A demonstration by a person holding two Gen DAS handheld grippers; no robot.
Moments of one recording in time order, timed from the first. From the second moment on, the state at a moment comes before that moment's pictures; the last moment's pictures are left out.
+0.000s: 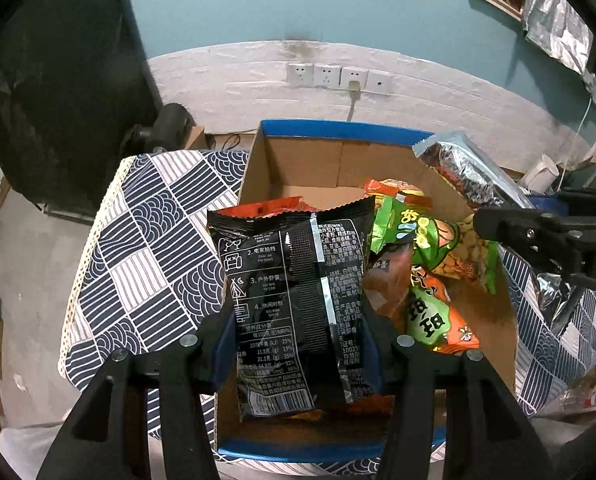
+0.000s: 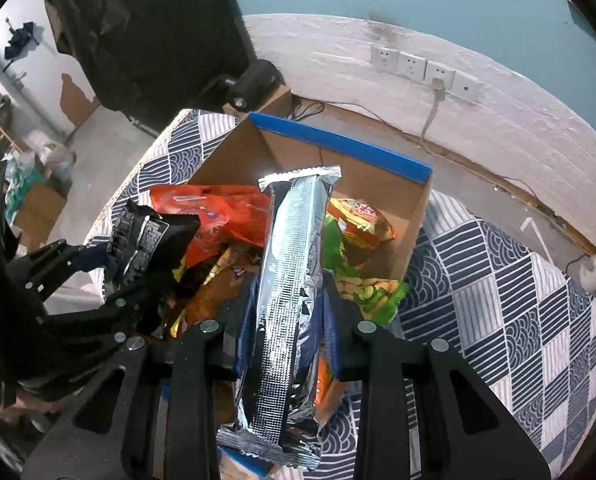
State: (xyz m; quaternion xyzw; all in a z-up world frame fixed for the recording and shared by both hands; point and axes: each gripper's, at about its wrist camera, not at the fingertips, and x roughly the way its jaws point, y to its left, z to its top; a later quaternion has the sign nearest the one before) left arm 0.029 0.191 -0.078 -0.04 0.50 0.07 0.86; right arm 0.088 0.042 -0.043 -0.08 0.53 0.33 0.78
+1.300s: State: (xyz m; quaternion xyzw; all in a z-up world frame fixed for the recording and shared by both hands) left arm -0.017 0.126 -0.007 0.00 0.42 0.05 0.90; right arm 0.034 -0.079 0.018 -0.06 0.45 0.27 0.85
